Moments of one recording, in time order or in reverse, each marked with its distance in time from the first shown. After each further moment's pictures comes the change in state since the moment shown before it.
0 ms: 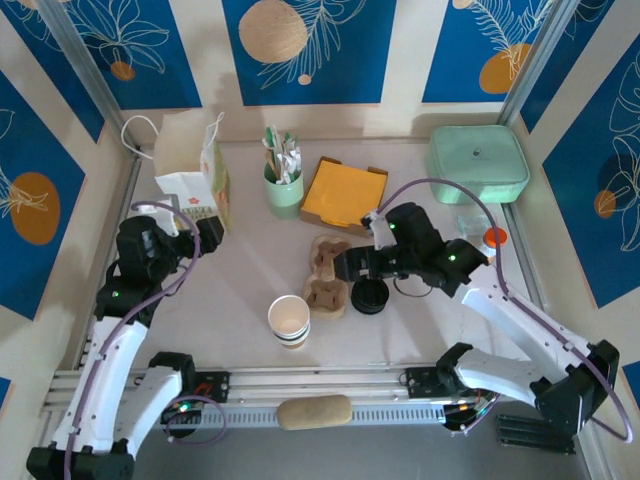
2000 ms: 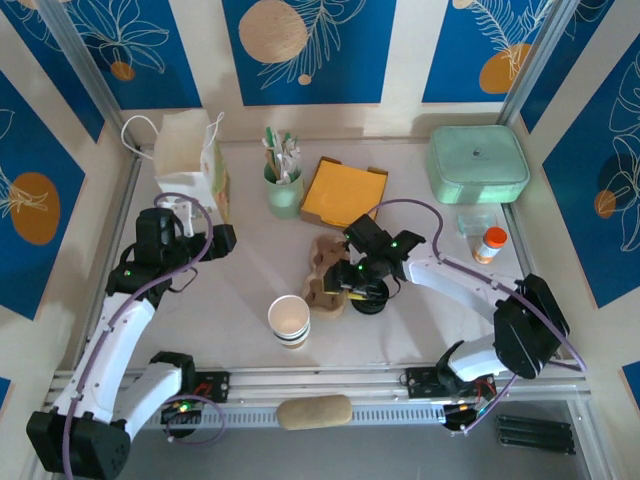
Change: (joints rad) left arm -0.030 0.133 0.014 -0.076 0.060 0.011; right arm 0.045 0.352 -0.048 0.017 -0.012 0.280
